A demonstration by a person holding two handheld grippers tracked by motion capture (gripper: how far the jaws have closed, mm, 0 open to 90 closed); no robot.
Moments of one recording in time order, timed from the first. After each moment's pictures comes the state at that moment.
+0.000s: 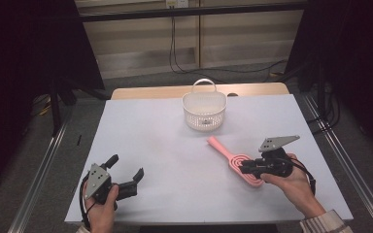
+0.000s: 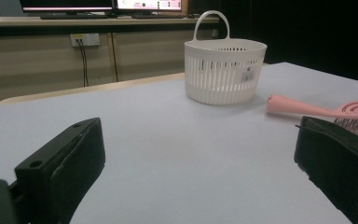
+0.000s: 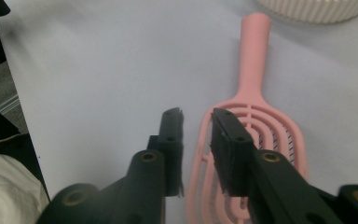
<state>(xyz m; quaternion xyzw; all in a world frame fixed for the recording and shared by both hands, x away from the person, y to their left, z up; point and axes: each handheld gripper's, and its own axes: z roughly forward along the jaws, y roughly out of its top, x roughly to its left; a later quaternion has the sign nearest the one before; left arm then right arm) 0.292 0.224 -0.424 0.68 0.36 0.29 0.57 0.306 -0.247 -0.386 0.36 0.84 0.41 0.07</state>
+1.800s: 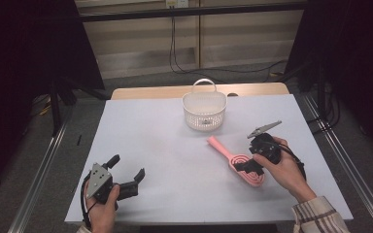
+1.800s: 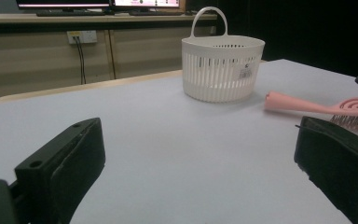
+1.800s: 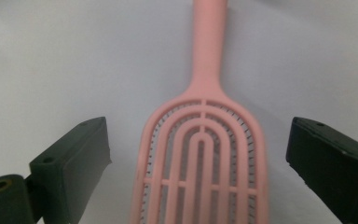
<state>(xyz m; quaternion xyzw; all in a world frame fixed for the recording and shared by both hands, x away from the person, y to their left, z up) 0.293 0.222 -0.425 0.68 0.36 0.28 0.57 0.353 -0.235 -0.399 0.43 0.85 0.30 0.03</state>
